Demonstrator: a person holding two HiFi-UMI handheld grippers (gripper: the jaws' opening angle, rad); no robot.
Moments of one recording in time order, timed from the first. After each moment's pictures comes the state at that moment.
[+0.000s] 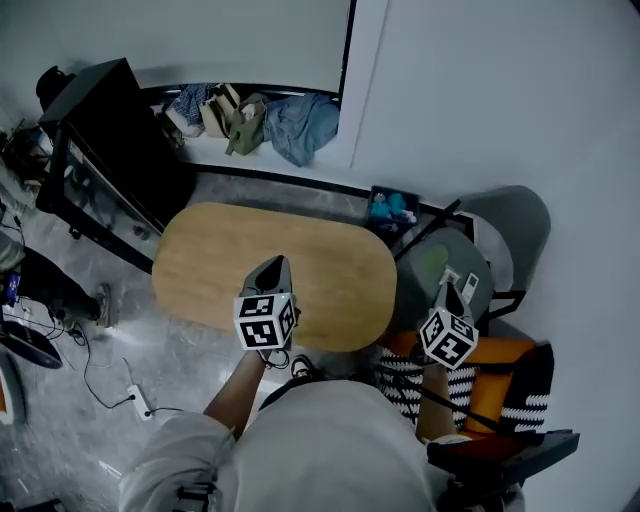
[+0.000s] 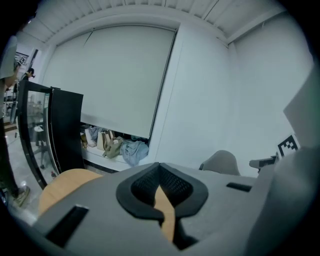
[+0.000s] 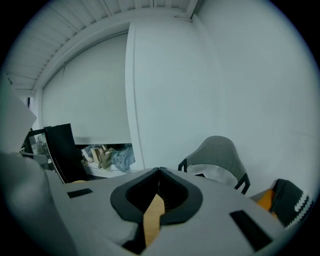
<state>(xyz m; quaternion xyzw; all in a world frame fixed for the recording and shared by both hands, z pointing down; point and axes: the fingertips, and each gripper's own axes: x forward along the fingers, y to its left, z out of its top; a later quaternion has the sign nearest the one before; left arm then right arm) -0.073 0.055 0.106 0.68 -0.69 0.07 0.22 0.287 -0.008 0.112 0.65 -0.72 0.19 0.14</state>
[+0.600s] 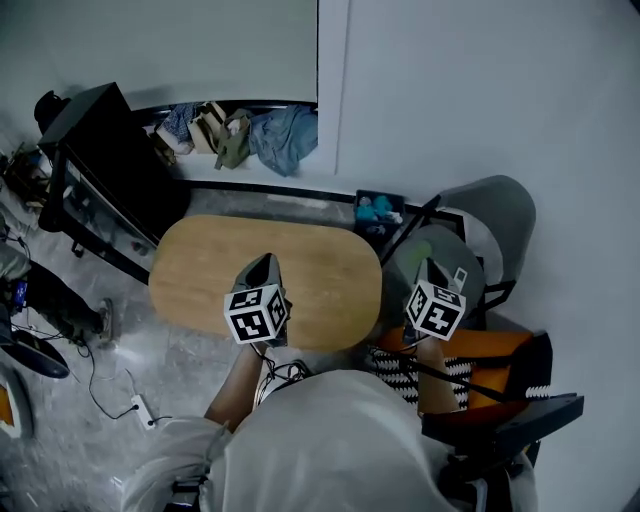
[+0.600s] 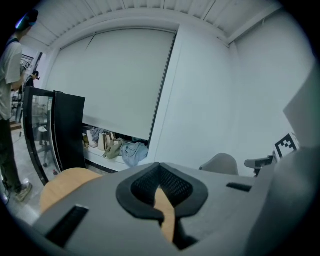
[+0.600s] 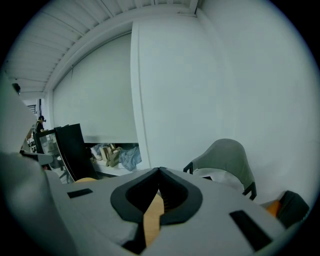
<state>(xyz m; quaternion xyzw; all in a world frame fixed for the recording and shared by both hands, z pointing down) -0.029 0.055 0.084 0.66 -0.71 0.06 0.22 0.302 -0.031 0.092 0.60 -0.76 0.19 0.15</state>
